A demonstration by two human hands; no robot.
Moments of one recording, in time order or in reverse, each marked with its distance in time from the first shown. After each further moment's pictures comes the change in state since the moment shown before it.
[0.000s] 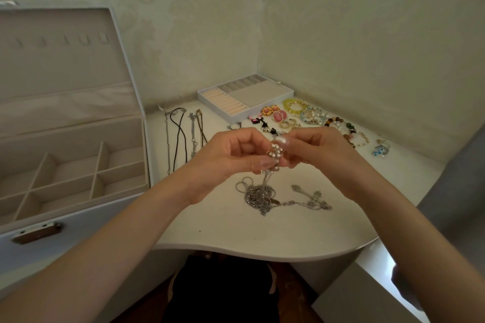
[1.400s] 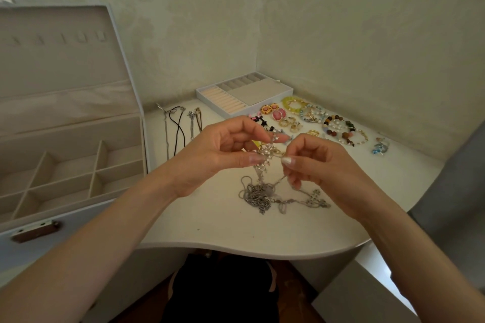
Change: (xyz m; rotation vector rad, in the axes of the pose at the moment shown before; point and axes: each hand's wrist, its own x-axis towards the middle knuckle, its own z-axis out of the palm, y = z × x) left_hand -0.003 0.004 -0.013 0.100 -0.071 0.057; right_hand -0.022 0.009 0.003 0.179 -0.050 0.001
